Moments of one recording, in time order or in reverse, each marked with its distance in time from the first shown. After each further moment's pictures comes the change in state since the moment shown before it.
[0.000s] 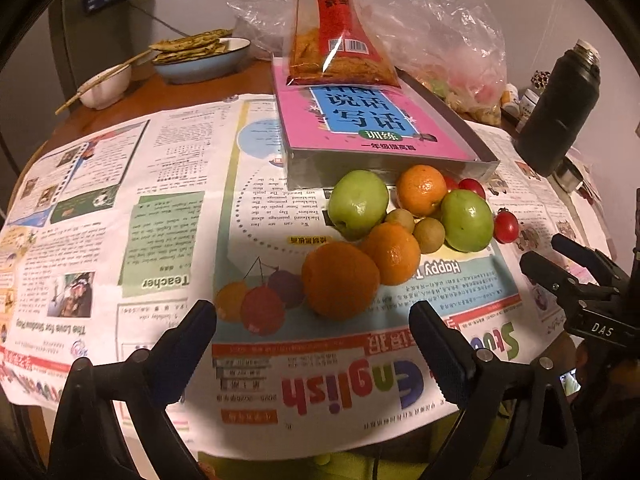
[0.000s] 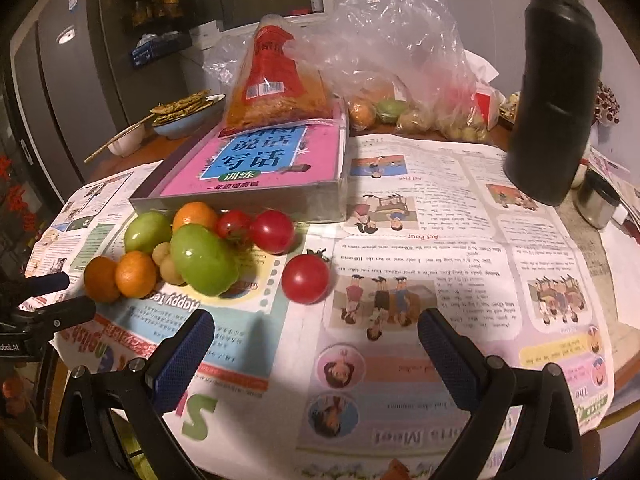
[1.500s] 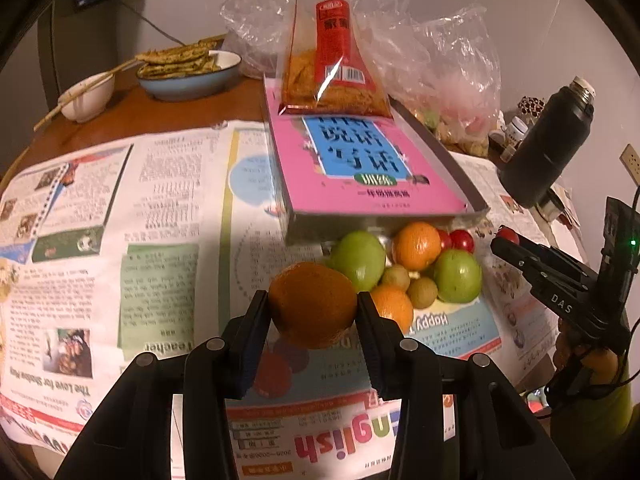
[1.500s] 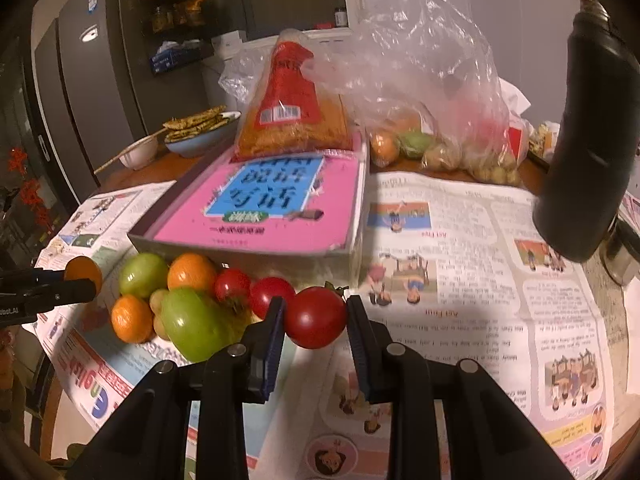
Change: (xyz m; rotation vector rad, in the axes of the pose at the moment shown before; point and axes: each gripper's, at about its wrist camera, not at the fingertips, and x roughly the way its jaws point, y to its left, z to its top) left arm 0.000 0.017 0.044 -0.019 -0.033 -0.095; right arm 0.019 -0.003 0.040 -0.062 -0.065 0.069
